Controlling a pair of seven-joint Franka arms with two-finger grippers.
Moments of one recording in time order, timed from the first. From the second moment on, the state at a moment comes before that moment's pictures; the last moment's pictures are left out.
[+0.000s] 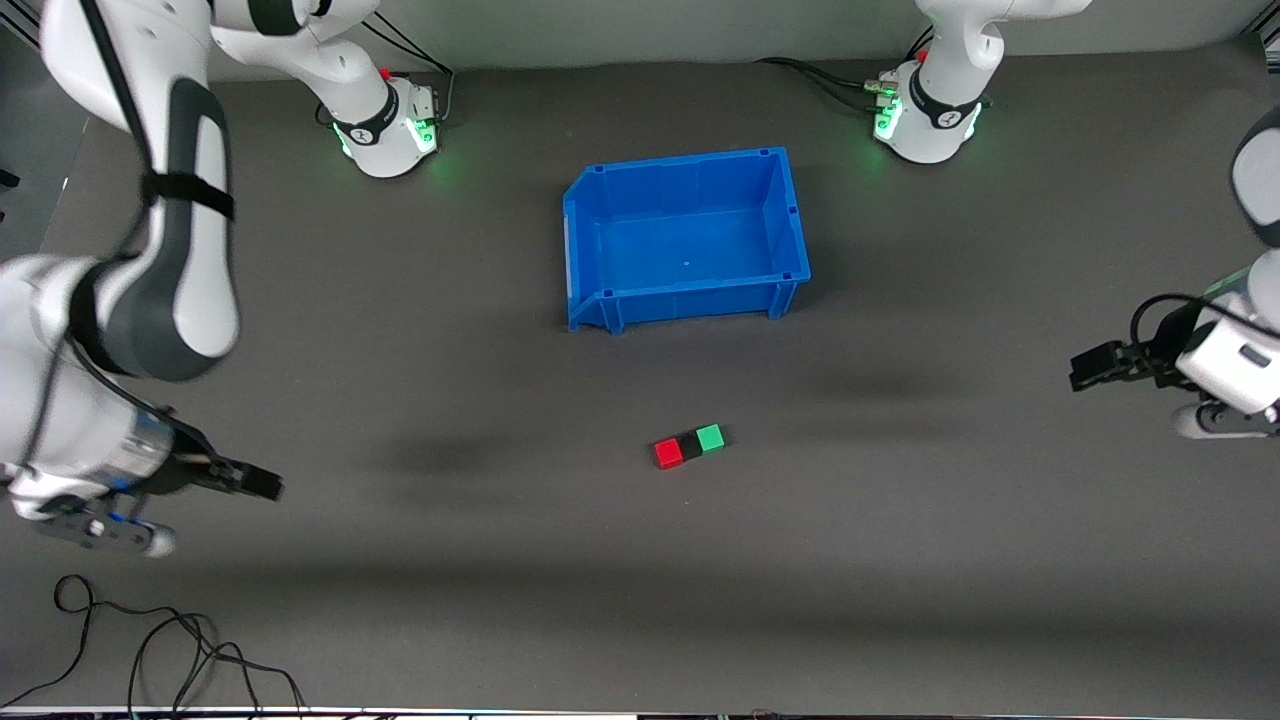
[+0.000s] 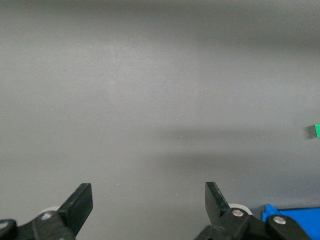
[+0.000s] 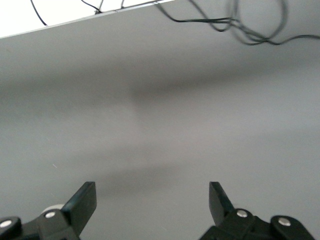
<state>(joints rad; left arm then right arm) -0.06 0.16 0.07 -1.61 -0.02 1.77 -0.01 0.52 0.52 -0.65 -1.35 0.28 1.84 0.07</state>
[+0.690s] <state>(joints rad) -0.06 -0.07 0.07 -1.84 -0.01 1.82 0.00 0.25 0.12 -0.33 -1.55 0.17 1.78 0.06</state>
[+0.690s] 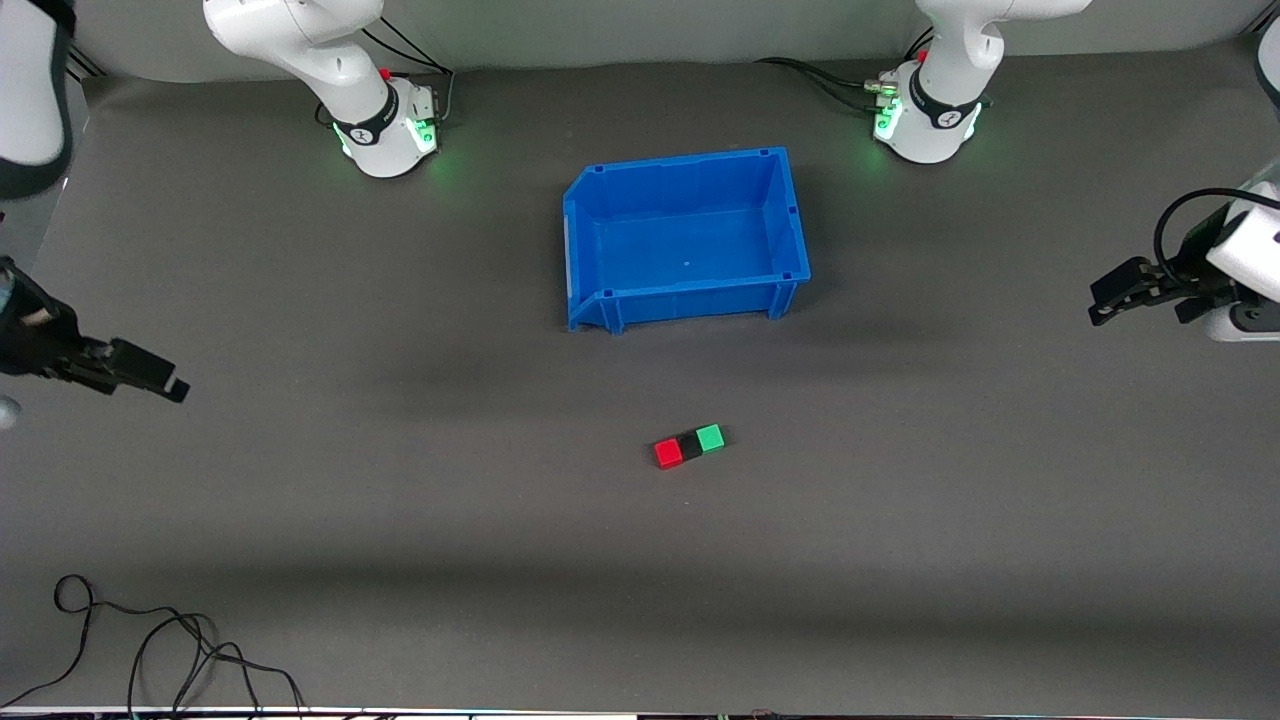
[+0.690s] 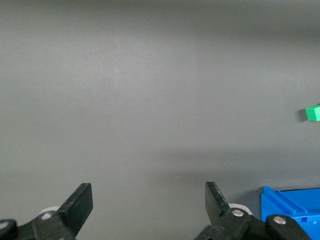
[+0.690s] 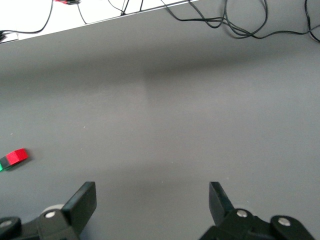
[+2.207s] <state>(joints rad) -0.06 0.01 0.07 -1.71 0.00 1.75 0.03 -0.05 0.08 0.01 -1.56 0.01 1.69 -0.07</state>
